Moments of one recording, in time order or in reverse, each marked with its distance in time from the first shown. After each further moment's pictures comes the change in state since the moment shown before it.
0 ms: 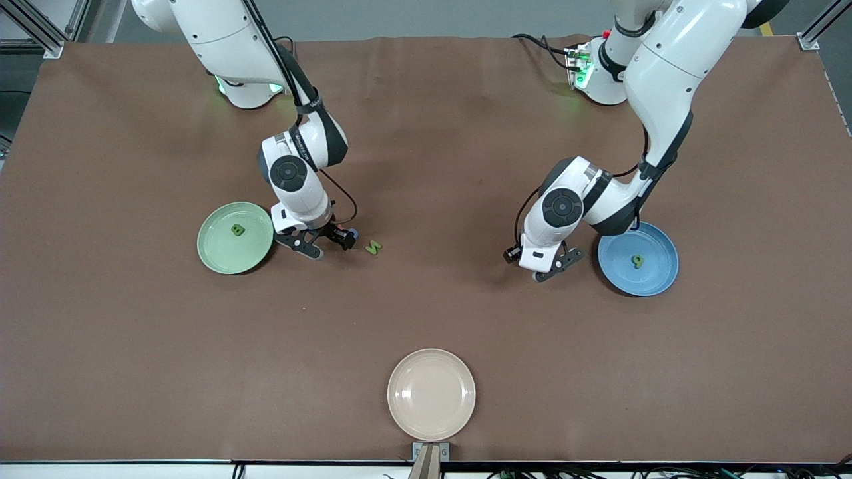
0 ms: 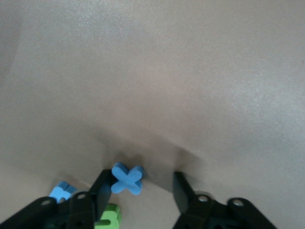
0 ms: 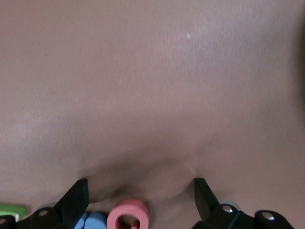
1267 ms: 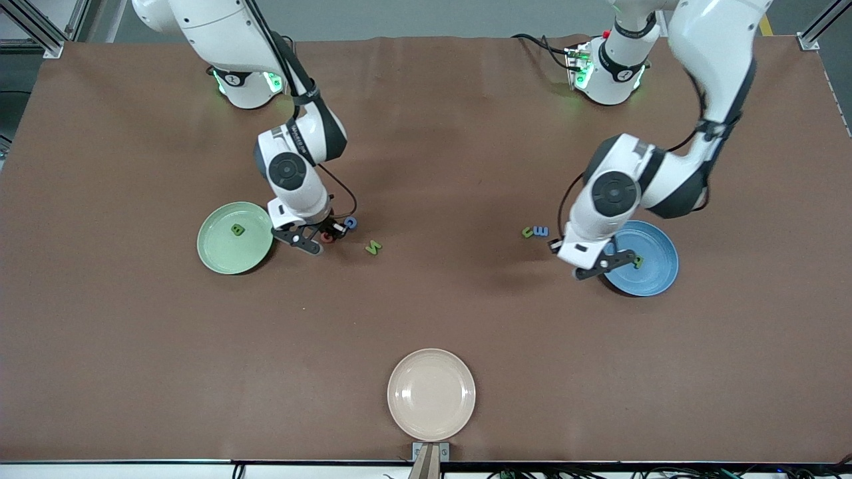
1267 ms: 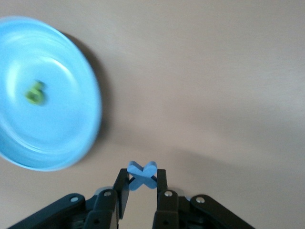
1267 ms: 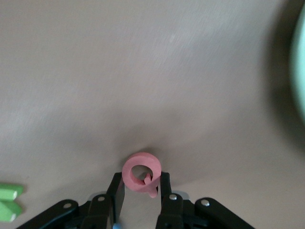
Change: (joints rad) left arm 0.163 -0.261 -0.010 -0.053 0.008 -0.243 0.433; right arm -0.023 -0.067 -0.036 0.002 0.000 -0.127 -0.115
